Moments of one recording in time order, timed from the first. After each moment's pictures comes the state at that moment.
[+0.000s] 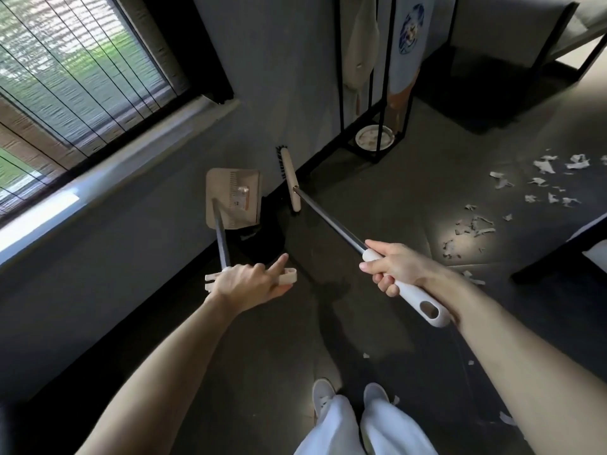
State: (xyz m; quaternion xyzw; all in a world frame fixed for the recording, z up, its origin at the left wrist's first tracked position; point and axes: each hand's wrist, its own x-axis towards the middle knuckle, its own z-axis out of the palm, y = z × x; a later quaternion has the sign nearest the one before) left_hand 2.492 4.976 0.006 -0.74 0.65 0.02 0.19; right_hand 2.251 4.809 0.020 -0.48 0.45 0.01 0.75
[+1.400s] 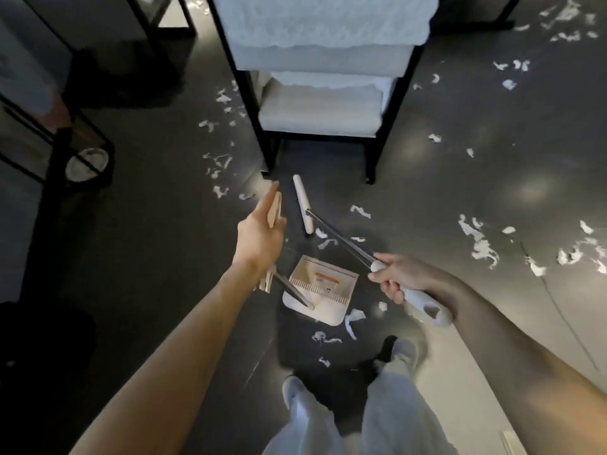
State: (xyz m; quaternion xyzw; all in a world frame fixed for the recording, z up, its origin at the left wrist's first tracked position) left_hand 2.045 5.042 0.019 -0.55 0.69 0.42 -0.21; right_hand 1.833 5.183 -0.021 -0.13 0.68 -0.28 0.66
